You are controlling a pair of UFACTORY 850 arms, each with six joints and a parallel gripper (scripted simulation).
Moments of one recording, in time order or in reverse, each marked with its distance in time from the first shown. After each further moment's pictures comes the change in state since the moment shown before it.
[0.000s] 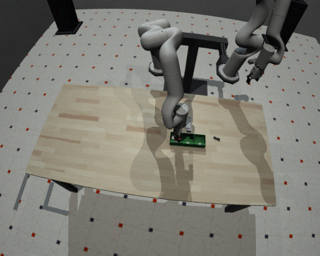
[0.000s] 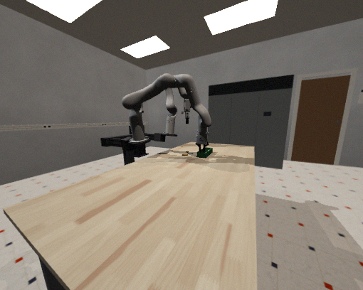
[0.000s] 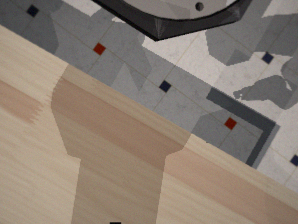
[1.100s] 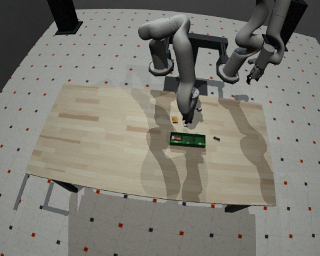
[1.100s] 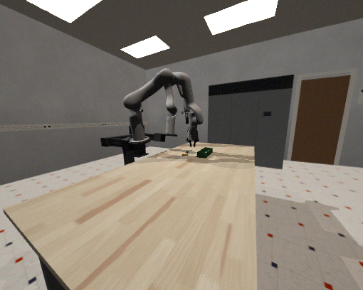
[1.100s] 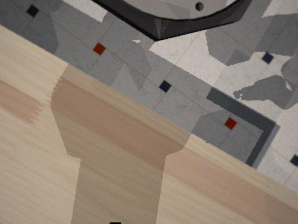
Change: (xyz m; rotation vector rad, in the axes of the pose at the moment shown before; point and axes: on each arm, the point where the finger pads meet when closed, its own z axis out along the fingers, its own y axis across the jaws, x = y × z) left arm 0.000 0.000 0.000 0.000 0.000 0.000; right arm 0.057 -0.117 -0.022 0.015 -0.001 -0.558
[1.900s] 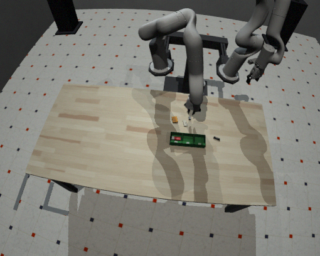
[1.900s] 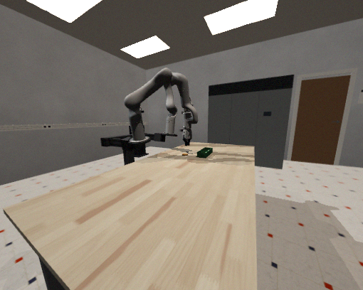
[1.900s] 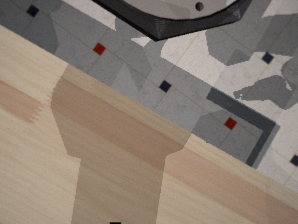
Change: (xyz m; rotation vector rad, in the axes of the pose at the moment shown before) left arm 0.000 0.000 0.000 0.000 0.000 0.000; right arm 0.074 -0.044 -0.002 -0.011 -0.016 -0.678
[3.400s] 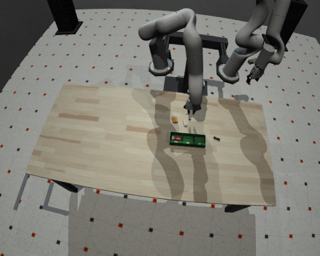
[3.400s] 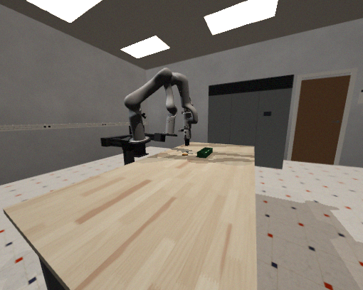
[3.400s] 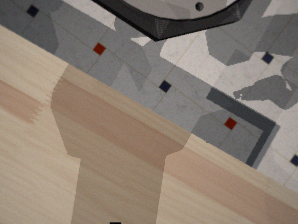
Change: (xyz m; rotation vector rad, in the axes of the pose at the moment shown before) left arm 0.000 0.000 0.000 0.000 0.000 0.000; right arm -0.001 0.000 0.000 -0.006 0.005 -0.374
